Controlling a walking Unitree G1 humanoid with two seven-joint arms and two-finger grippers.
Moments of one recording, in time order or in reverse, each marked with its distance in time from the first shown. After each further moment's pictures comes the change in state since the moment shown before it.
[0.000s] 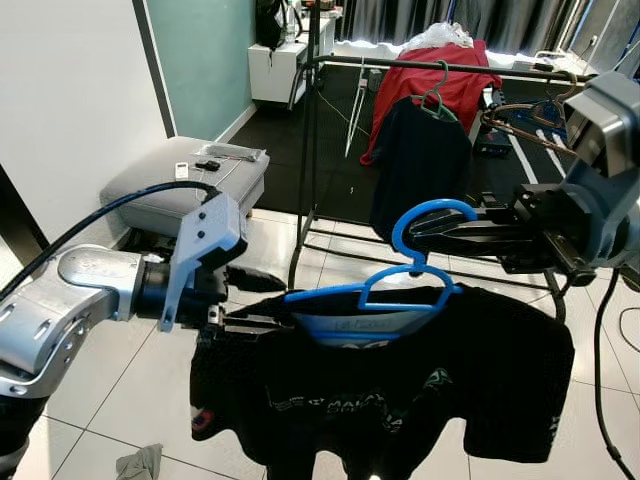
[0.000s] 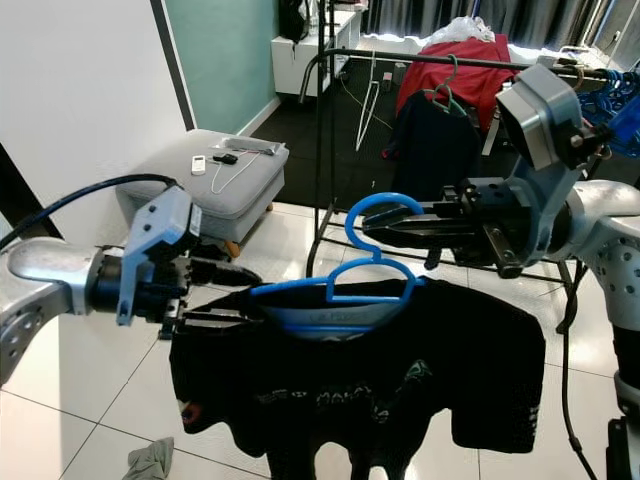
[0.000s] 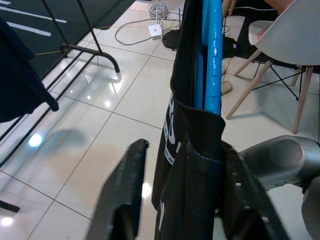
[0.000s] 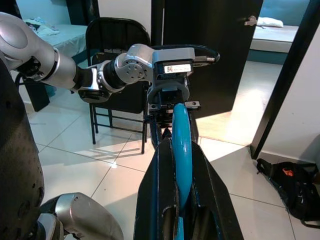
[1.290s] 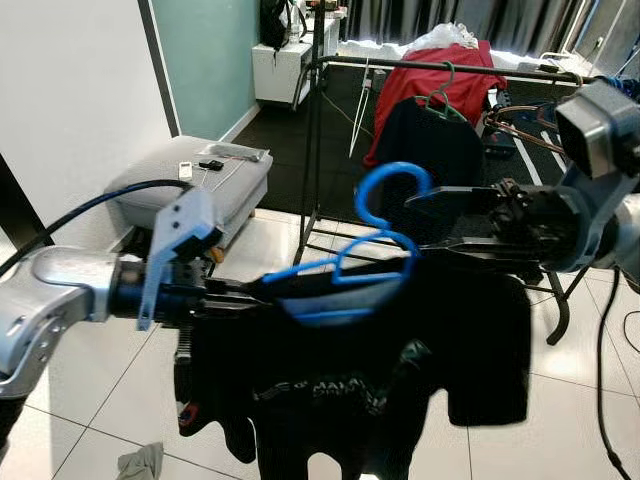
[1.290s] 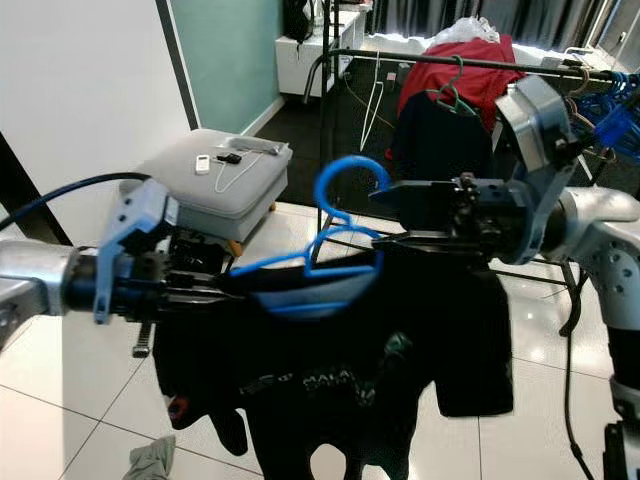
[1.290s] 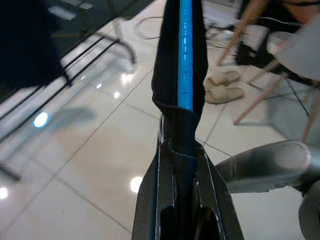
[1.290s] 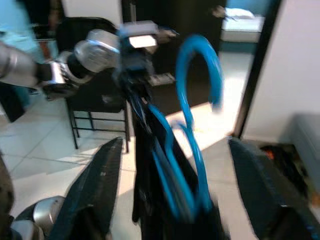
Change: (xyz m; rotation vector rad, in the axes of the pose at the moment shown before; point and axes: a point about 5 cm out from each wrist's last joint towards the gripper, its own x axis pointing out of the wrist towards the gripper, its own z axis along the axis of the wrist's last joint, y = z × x) left arm -0.034 0.008 -0.019 -0.128 0.024 0.124; right arm -0.034 -0.017 -0.024 0.069 0.024 -0.216
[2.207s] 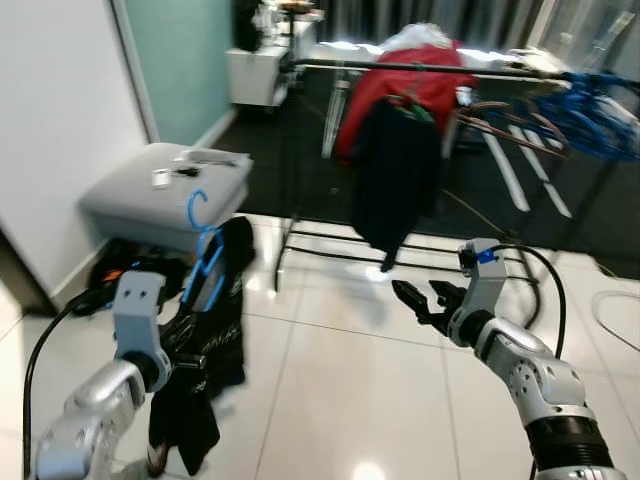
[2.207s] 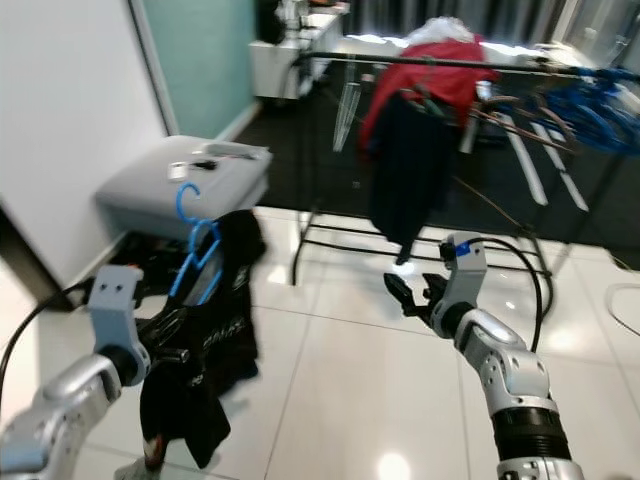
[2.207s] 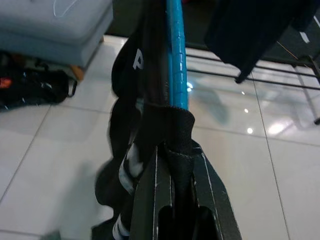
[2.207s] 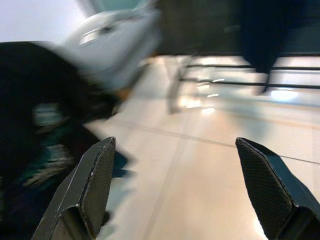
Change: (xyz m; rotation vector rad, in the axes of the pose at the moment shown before) left arm 0.010 -0.009 -0.139 -0.520 -0.086 1.149; right arm 0.010 -0.032 -0.183 0.410 0.066 -1.111
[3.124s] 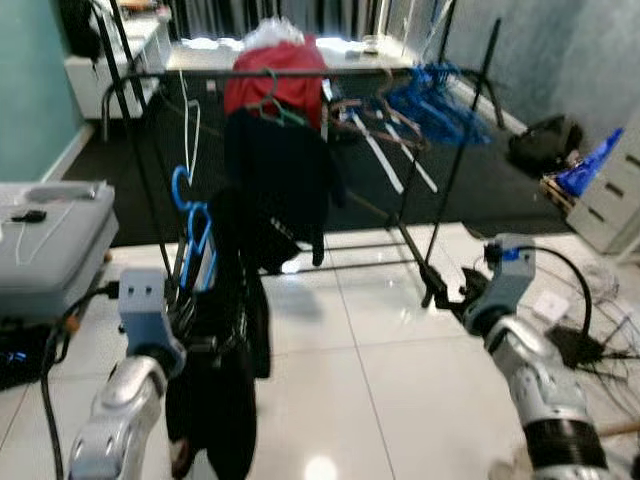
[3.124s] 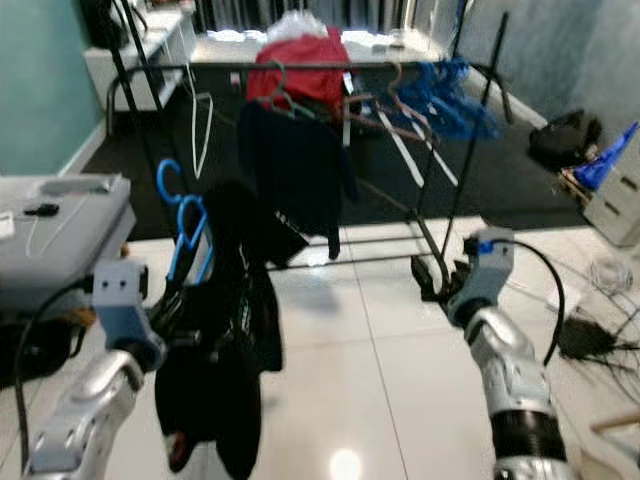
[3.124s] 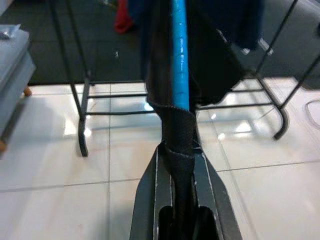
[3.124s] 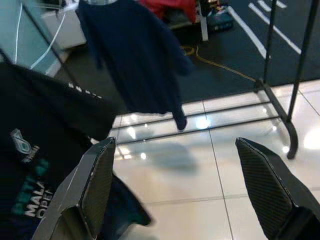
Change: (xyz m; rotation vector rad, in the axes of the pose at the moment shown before) left arm 0.010 -0.018 0.003 0.050 -0.076 0.029; right arm 0.009 0.013 0.005 -0.018 -0.128 -0.048
